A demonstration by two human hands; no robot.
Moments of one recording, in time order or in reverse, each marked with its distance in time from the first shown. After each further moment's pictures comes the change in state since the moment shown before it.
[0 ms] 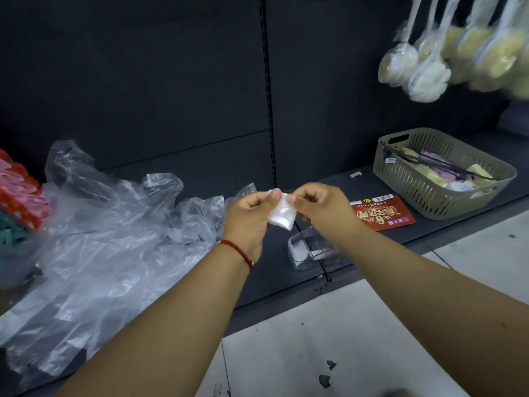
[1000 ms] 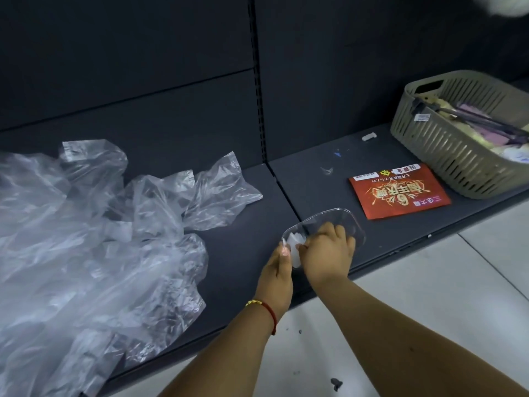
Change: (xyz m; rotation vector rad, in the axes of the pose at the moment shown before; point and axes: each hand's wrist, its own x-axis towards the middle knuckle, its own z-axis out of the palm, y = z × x) left_hand 0.065 -0.220 0.007 0.419 -0.204 -0.362; right_hand 0.076 0.226 0.058 -1.032 0.116 0.324
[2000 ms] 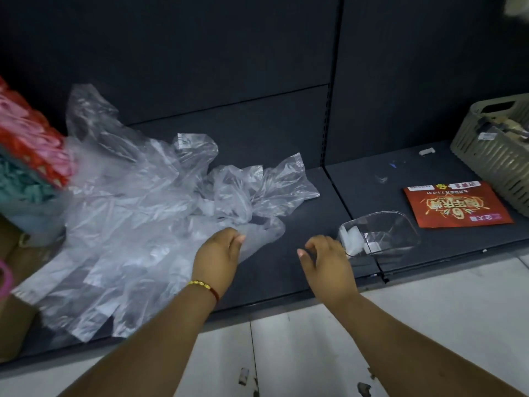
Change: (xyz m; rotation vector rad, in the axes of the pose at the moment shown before) left_hand -0.092 -0.007 -0.192 0.686 0.573 0.342; right_hand -0.090 -0.068 -0.003 0.535 0.026 -0.400
